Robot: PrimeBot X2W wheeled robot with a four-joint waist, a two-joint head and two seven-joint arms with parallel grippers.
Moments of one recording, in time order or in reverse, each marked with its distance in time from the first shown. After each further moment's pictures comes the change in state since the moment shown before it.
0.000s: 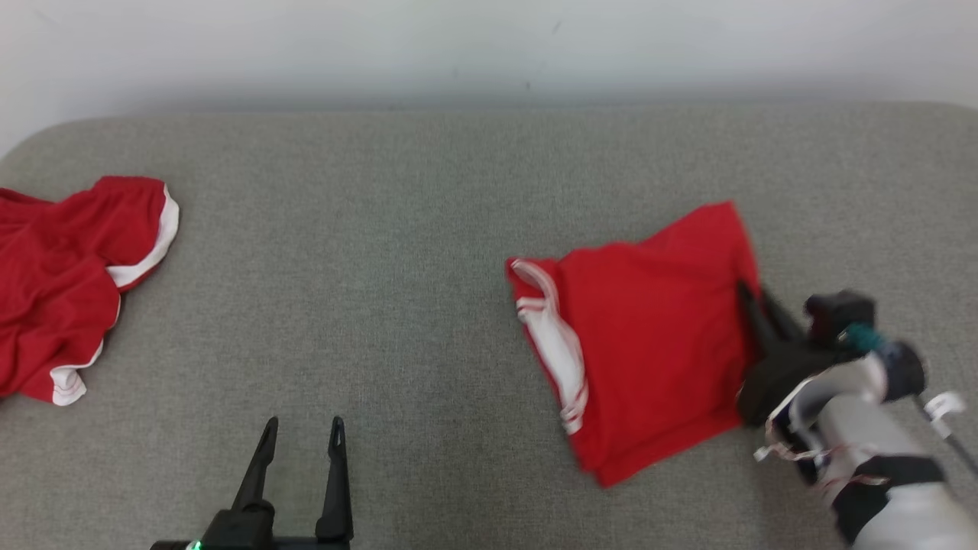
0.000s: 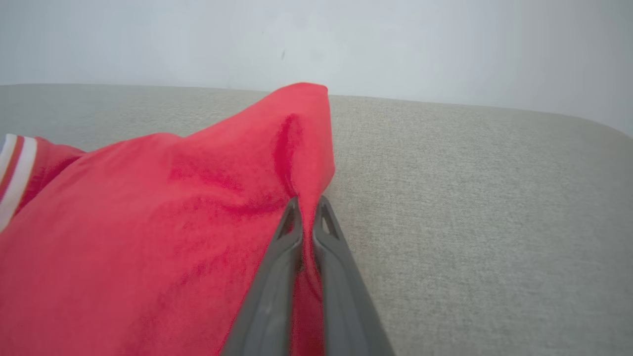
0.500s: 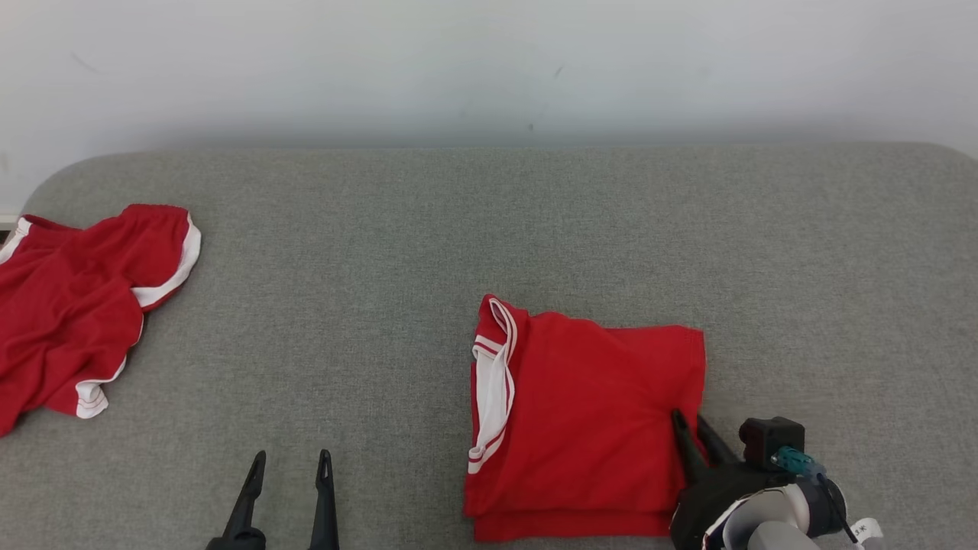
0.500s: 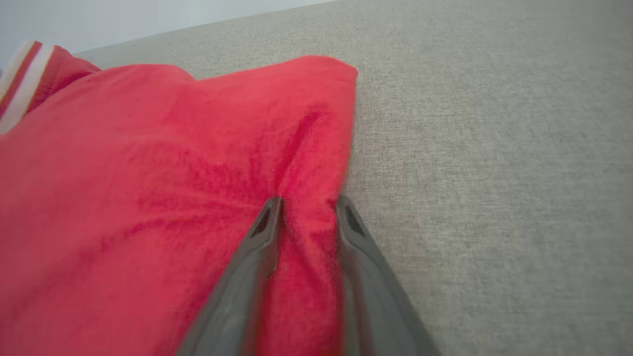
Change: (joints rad) left arm 0.048 0.000 0.033 0.020 0.024 -0.007 0.000; right arm 0.219 0.177 -0.127 0.005 -0.049 0.000 -0.002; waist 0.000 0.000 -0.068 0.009
